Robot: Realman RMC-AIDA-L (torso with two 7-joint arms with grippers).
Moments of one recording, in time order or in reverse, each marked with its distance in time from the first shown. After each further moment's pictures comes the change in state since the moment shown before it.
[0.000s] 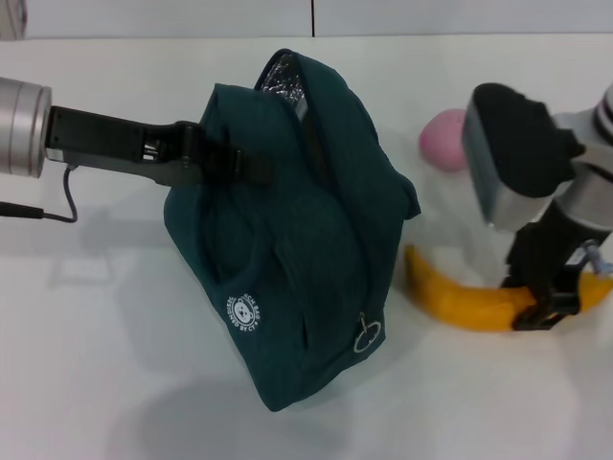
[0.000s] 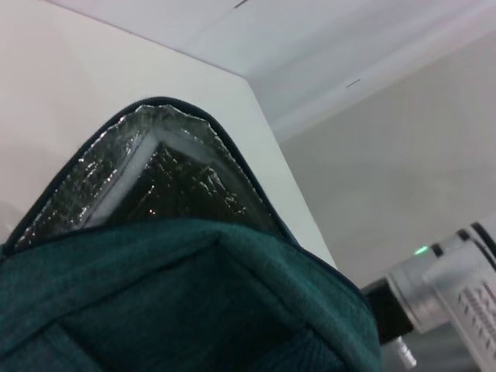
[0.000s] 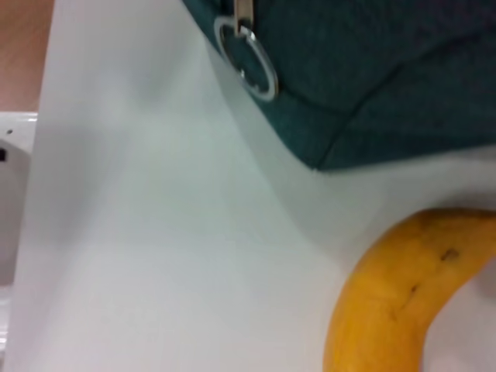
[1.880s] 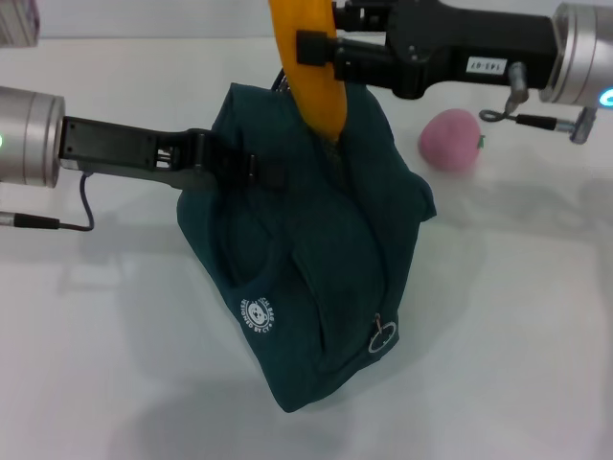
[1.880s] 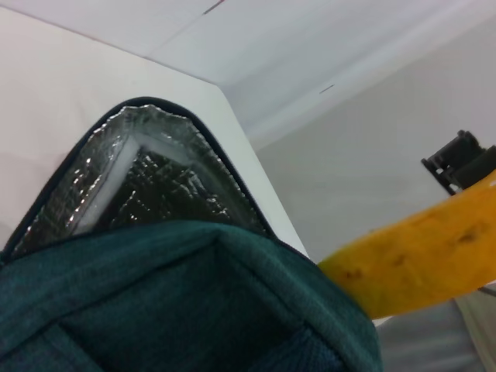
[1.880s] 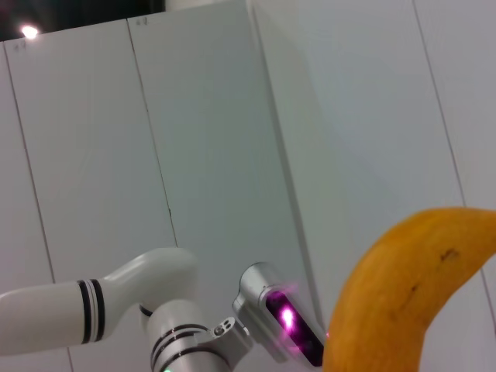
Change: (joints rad) left arm 0.014 -0.029 0.000 -0.002 -0.029 -0.003 0.052; right arm -0.156 0.009 0.349 0.331 1.241 0.244 -0.472
